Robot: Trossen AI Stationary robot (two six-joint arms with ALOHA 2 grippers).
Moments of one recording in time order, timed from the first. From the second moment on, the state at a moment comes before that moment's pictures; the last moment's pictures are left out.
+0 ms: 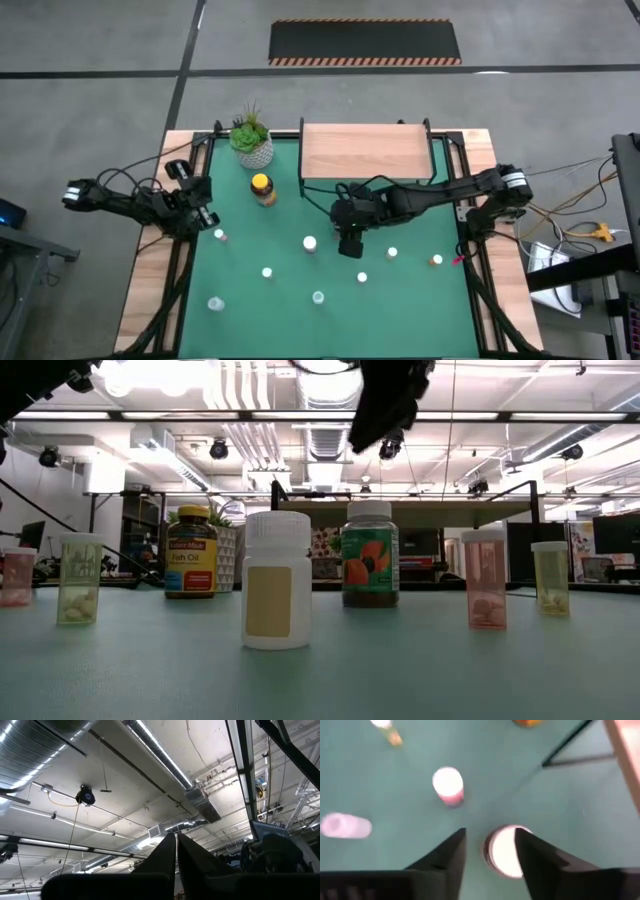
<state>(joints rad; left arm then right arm) -0.19 0.42 0.01 1.27 -0.32 0.72 0.14 1.72 1.50 -0.81 0.18 0.25</state>
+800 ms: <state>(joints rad) -0.19 0.42 0.01 1.28 -0.32 0.72 0.08 1.83 1.45 -0.85 0.20 0.19</state>
